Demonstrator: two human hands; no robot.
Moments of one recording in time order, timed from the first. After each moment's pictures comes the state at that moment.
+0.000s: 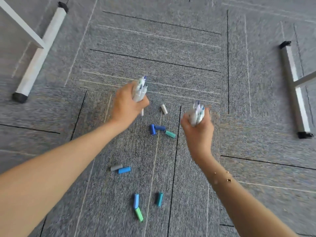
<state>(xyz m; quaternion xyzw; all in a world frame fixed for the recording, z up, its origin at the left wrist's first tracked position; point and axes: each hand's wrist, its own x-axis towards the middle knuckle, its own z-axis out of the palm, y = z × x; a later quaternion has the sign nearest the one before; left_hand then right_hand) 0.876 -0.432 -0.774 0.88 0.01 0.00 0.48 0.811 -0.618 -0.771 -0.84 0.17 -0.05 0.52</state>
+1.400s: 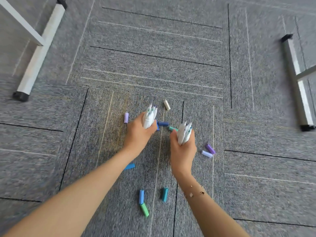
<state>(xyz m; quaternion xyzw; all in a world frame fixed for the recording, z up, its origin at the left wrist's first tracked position) 0.805 -0.448 -0.815 0.85 0.09 -0.08 0.51 0.754 -0.565 -0.807 -0.74 0.30 -0.05 0.60</state>
